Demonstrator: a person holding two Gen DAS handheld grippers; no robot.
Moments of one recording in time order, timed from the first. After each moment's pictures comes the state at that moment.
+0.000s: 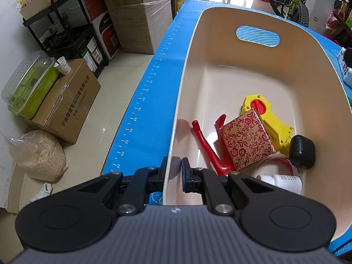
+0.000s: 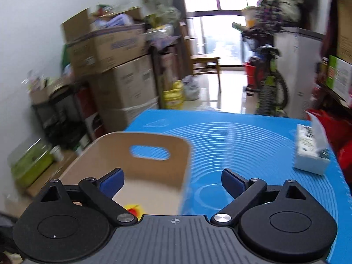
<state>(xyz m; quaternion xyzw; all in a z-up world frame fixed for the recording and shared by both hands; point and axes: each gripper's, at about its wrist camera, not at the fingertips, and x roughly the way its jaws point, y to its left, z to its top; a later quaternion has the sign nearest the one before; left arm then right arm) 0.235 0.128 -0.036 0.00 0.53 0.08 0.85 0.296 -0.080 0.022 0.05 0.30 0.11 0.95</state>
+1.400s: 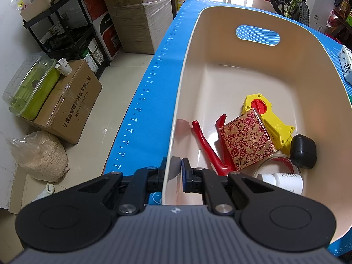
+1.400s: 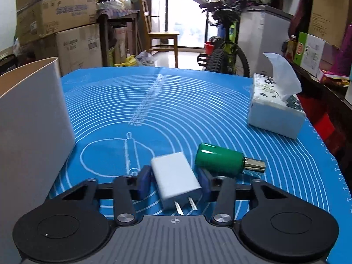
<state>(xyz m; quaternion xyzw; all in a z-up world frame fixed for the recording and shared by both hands) 0.234 0.127 -0.036 0.01 0.53 0.08 0.85 0.355 -0.161 -0.122 -0.01 0.34 0.02 0.94</state>
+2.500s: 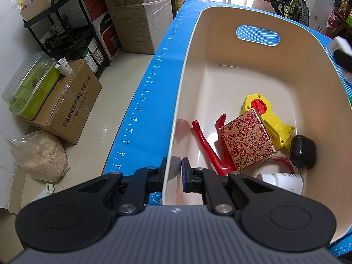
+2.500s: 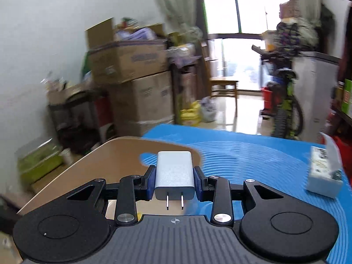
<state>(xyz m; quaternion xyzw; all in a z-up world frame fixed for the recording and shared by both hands) 0.235 0.128 -0.035 0.01 0.53 0.08 0.85 0.289 -0.070 -0.004 0.00 0.24 0.18 0.95</state>
